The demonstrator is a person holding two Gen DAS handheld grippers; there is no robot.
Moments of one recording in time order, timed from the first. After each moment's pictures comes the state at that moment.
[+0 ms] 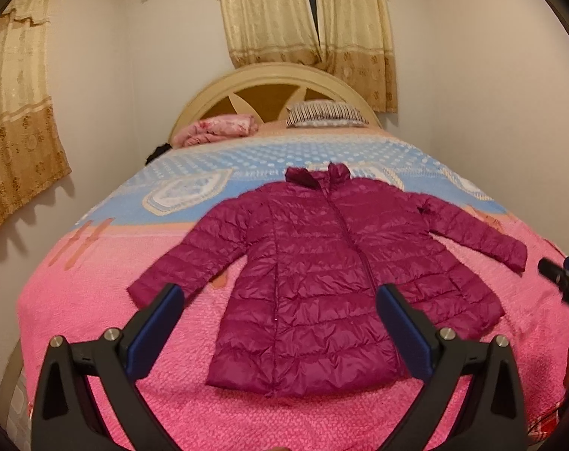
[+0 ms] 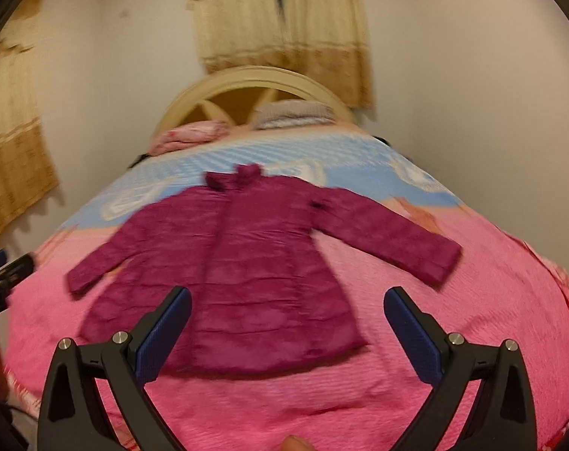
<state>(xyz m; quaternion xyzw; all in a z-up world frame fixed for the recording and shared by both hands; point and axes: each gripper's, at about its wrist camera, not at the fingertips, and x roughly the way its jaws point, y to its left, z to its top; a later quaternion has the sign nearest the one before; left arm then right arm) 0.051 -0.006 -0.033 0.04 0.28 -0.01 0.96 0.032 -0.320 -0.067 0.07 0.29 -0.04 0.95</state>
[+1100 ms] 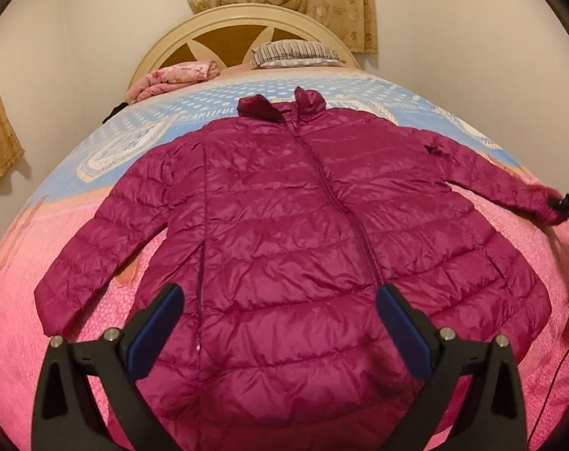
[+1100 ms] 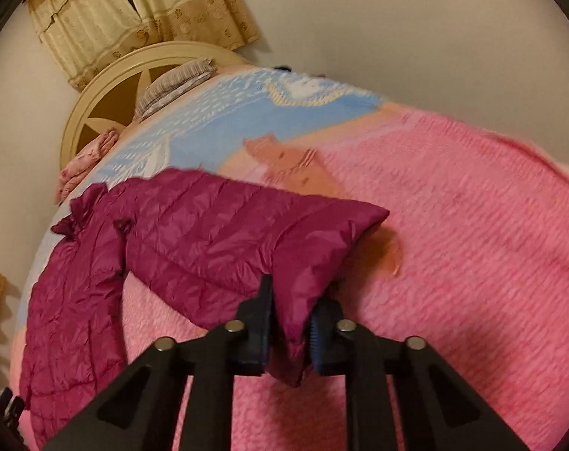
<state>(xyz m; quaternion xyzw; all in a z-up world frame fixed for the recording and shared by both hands) 0.174 -0.047 -0.123 0.05 0.37 -0.05 0.93 0.197 -0.551 -0.166 0.21 0.36 -0.15 0.90</state>
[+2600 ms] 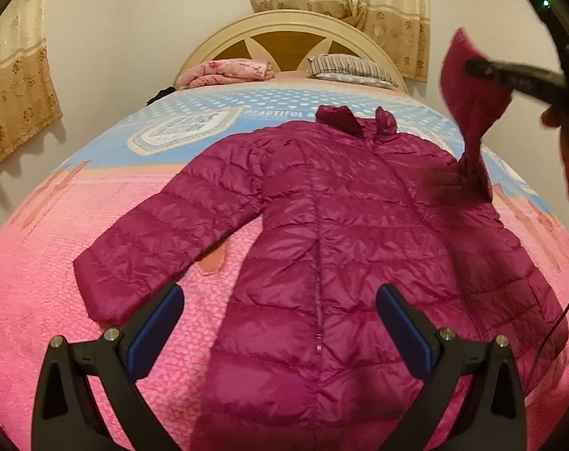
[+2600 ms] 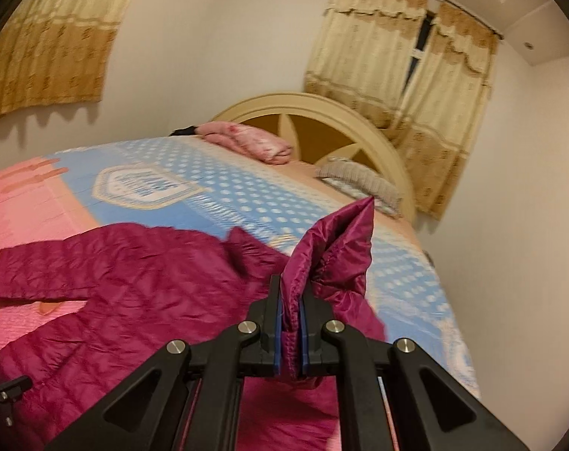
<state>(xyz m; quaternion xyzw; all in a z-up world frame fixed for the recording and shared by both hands) 0.175 0.047 -0.126 -0.01 0.35 0.02 0.93 0.299 -0.169 -0.038 -0.22 0.21 0.11 0.95</state>
